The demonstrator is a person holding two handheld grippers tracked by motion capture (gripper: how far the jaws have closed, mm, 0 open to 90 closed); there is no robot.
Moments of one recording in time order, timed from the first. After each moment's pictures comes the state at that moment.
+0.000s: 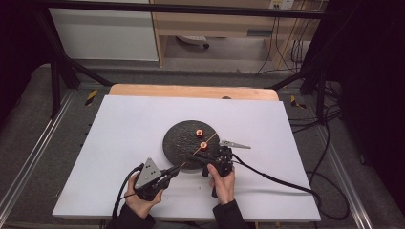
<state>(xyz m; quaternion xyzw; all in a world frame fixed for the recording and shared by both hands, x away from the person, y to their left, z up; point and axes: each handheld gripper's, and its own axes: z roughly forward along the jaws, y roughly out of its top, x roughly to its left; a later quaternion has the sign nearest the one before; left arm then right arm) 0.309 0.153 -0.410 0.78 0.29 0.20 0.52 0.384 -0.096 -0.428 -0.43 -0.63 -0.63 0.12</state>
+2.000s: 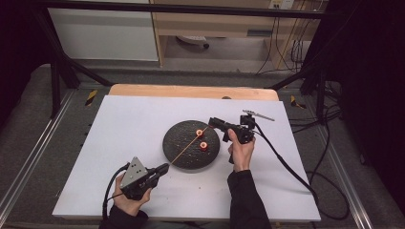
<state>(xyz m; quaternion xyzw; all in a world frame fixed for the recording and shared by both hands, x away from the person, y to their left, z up) 0.307 0.182 -0.405 0.76 0.31 0.21 0.53 0.454 -0.154 -0.376 -0.49 -0.60 -0.64 0.02</state>
